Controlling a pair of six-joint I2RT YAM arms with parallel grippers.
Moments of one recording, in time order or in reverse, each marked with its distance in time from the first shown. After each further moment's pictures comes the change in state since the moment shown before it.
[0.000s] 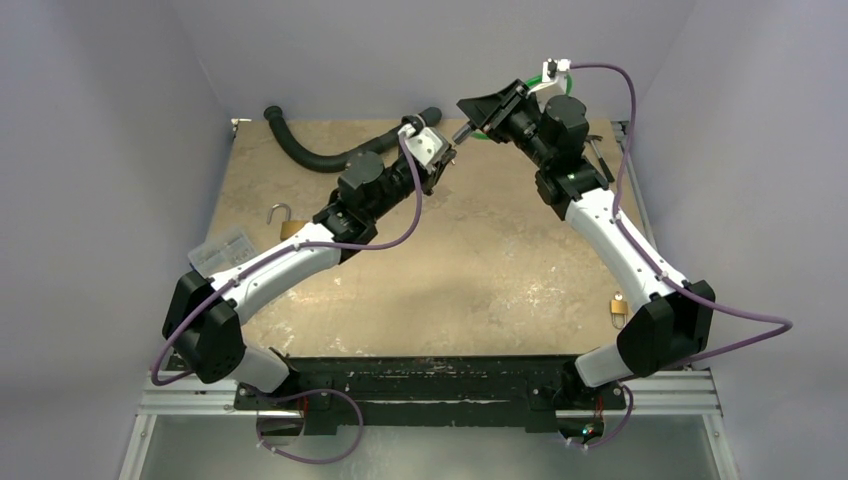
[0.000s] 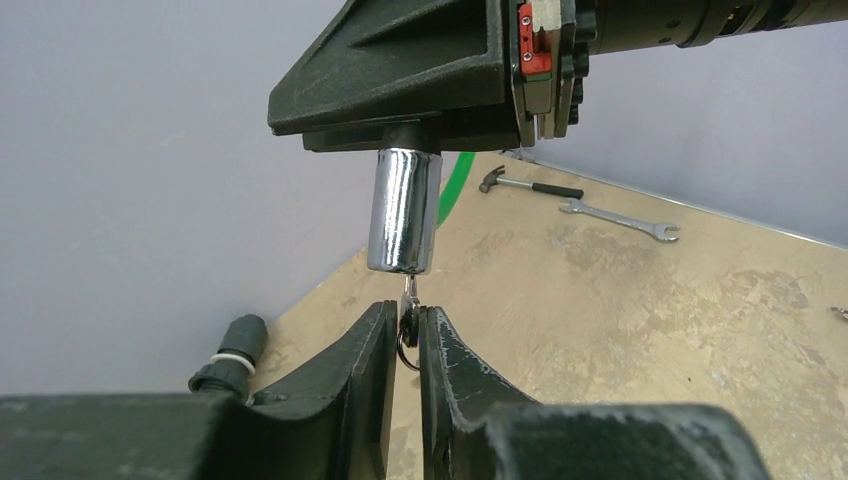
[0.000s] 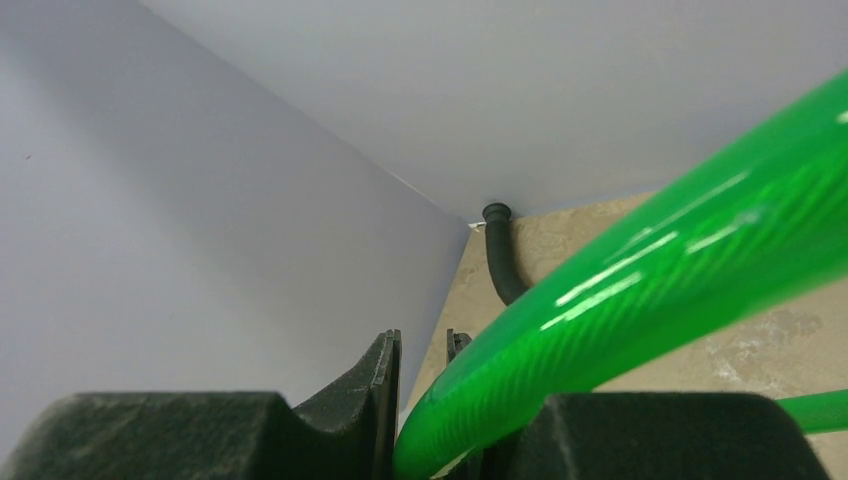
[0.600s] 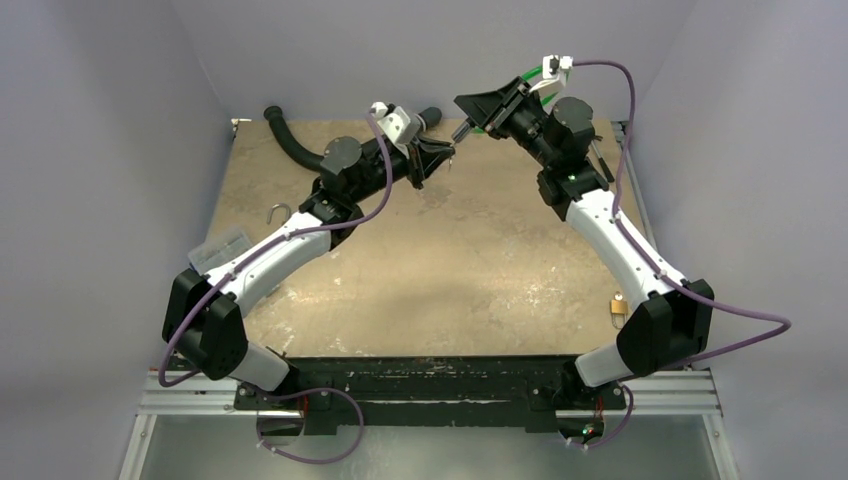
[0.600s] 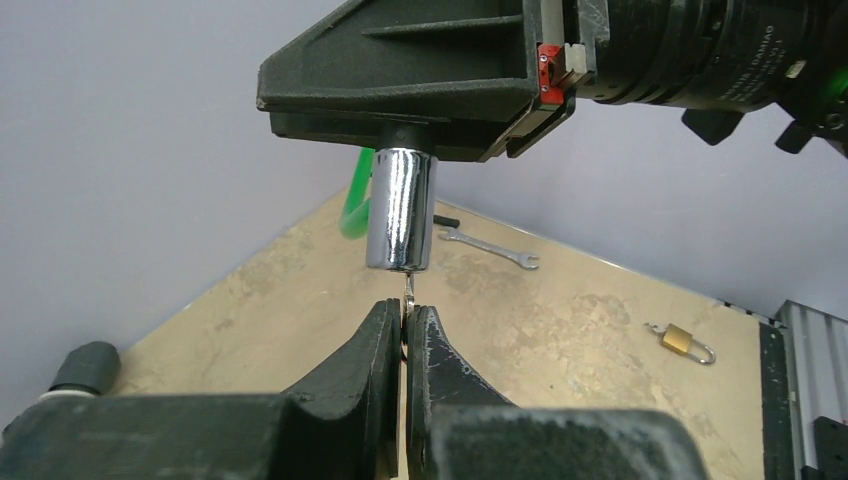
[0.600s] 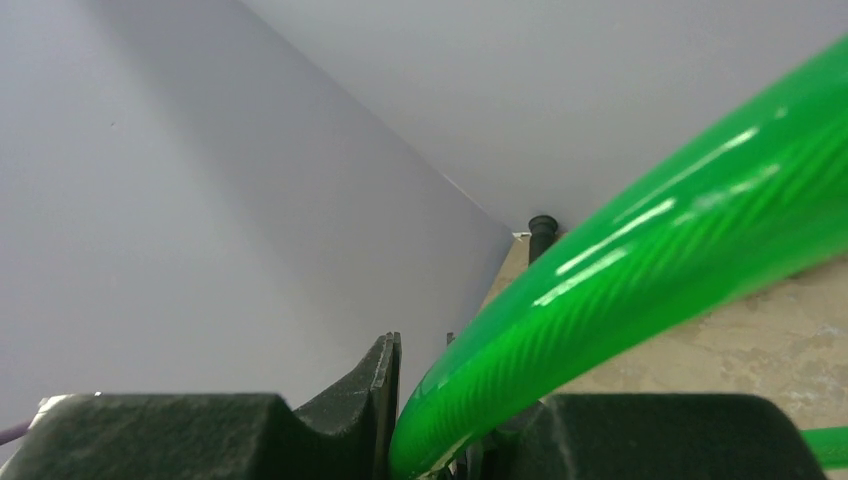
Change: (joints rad) left arm 0.125 0.014 0.022 0.034 0.305 -0.299; right arm -0.018 0.000 -0.028 0.137 -0.105 0.002
